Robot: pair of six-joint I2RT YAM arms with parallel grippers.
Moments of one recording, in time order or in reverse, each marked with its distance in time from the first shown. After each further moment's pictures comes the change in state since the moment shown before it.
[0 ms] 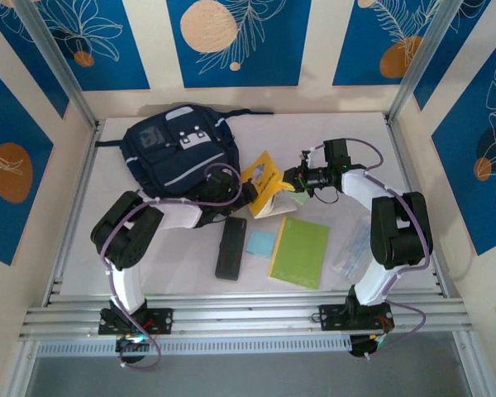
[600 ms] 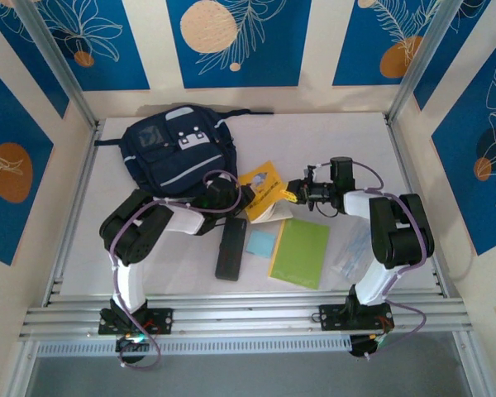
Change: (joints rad) left arm -0.019 0.065 -0.068 0.240 -0.019 -0.177; right arm -0.048 -0.002 -0.270 0.438 -0.087 0.286
